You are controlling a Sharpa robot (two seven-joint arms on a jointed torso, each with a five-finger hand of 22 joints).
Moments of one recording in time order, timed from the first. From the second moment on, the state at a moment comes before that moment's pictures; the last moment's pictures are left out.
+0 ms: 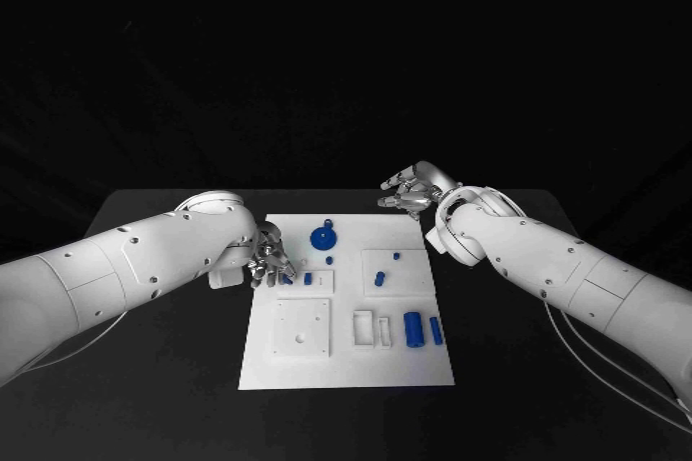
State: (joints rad) left arm 1.38 -0.42 -0.17 1.03 -1.01 0.33 -0.50; left_hand 1.12 0.17 0.09 -0.14 0.51 1.00 0.03 0.35 0.73 1.36 -0.04 0.58 0.44 1.20 -0.09 1.28 0.42 0.01 1.20 -0.12 0.35 1.31; right arm 1.00 -0.60 0.43 1.11 -1.29 -0.32 -0.11; right_hand 1.23 -0.11 0.26 -0.15 0.39 0.97 0.11 0.06 0.06 1.14 0.01 0.79 0.81 1.42 -0.07 0.96 1.03 0.11 1.47 -0.09 0.58 1.31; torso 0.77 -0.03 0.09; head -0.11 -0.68
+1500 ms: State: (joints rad) left arm 1.38 -0.36 -0.18 0.92 -1.13 0.40 -0.39; left_hand 1.14 0.16 0.10 -0.13 0.51 1.00 0.03 0.34 0.74 1.35 -0.04 0.60 0.44 1.19 -0.09 1.29 0.40 0.01 1.20 -0.11 0.36 1.31; right arm 1.00 -0.59 0.43 1.11 -1.30 -0.31 -0.11; right_hand 1.23 -0.11 0.26 -0.15 0.39 0.97 0.11 0.06 0.06 1.14 0.01 0.79 0.81 1.42 -0.07 0.96 1.03 0.11 1.47 -0.09 0.58 1.31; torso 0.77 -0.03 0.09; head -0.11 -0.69
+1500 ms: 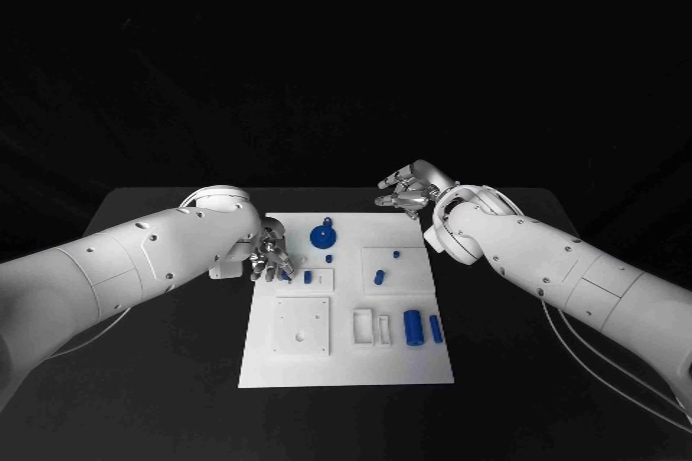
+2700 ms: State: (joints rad) left arm 1.38 -0.36 -0.19 0.92 -1.13 0.41 -0.38; left_hand 1.14 0.17 0.09 -0.14 0.50 1.01 0.04 0.32 0.74 1.36 -0.03 0.60 0.43 1.20 -0.09 1.30 0.40 0.01 1.20 -0.11 0.37 1.31; right arm 1.00 -0.59 0.43 1.11 -1.30 -0.31 -0.11; right_hand 1.23 -0.11 0.26 -0.15 0.39 0.97 0.11 0.06 0.06 1.14 0.01 0.79 0.81 1.42 -0.07 0.96 1.03 0.11 1.47 -0.09 0.58 1.31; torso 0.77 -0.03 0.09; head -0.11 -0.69
